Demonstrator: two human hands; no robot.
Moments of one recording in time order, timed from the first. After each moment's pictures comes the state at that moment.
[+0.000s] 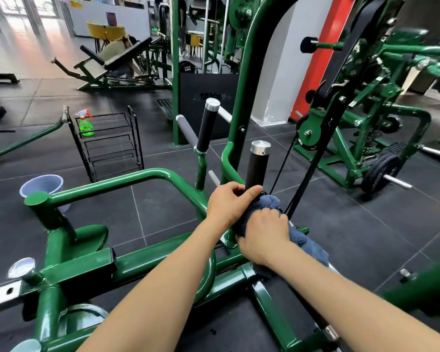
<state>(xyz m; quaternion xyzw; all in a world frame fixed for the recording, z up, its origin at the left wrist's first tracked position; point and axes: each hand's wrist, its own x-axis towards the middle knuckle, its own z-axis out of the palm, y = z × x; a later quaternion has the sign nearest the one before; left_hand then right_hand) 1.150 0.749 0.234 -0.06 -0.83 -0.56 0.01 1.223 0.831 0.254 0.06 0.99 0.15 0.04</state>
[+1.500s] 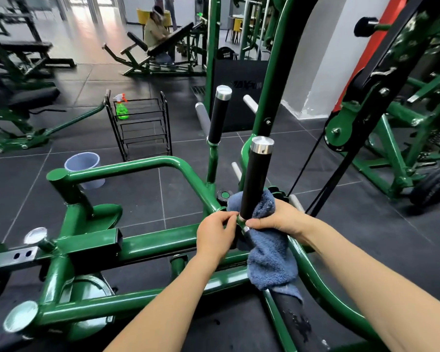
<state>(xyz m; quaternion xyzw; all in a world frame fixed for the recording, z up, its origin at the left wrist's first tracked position) 1.181 0.759 0.168 0.05 -0.87 -0.49 0.07 1.155 0.922 0.240 -0.07 0.80 -0.54 0.24</state>
